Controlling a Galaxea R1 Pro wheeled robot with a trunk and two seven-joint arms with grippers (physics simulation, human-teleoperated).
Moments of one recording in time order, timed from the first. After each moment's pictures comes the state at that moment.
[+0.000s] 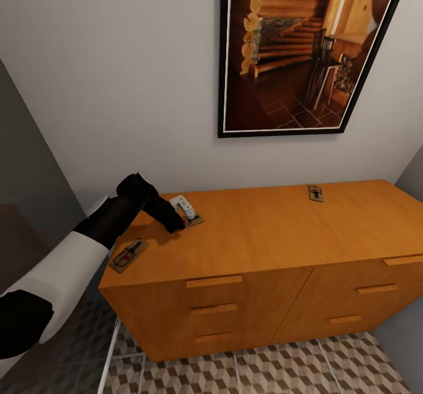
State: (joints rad) left arm -1.16 0.10 -0.47 -1.00 -0.57 0.93 -1.31; right arm -0.35 -0.05 0.11 -0.02 -0.11 -0.21 0.08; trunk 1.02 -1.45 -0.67
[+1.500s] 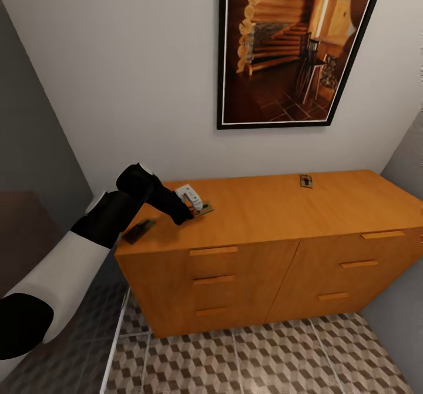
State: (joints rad) left arm -1.16 0.08 -0.47 -1.17 -0.56 1.00 -1.31; right arm -0.35 -0.05 0.11 -0.02 -0.11 -0.21 0.08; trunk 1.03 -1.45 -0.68
